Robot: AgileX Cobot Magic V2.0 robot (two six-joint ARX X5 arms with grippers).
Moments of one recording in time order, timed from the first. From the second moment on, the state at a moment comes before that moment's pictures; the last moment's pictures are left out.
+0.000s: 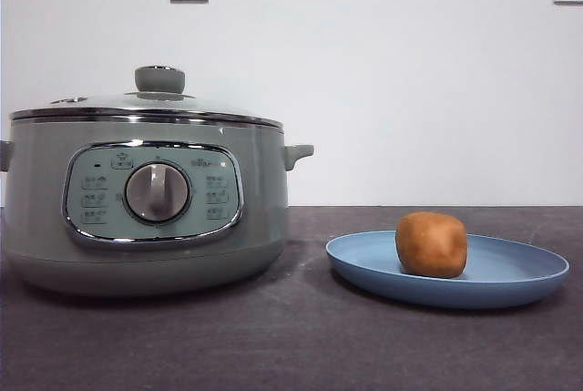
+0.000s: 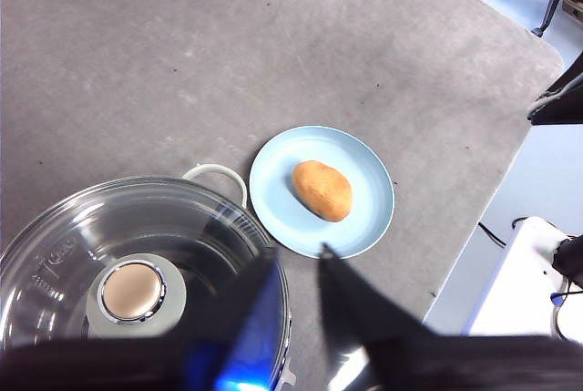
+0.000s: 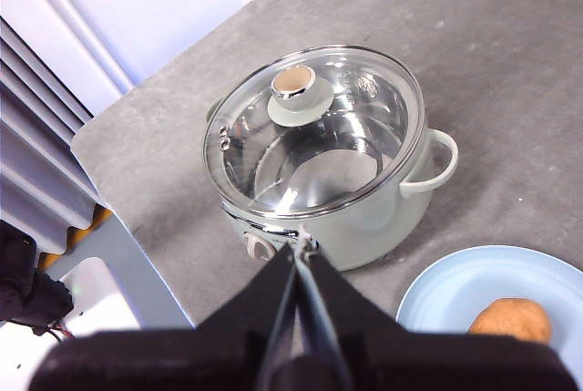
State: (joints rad) left arm -0.36 1.47 2.04 -1.34 0.47 0.22; right arm 0.44 0.99 1.26 -0.80 -0.49 -0.01
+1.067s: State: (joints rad) left arm -0.21 0.83 1.45 -0.86 0.37 0.17; right arm 0.44 0.99 1.26 -0.80 -0.49 -0.01
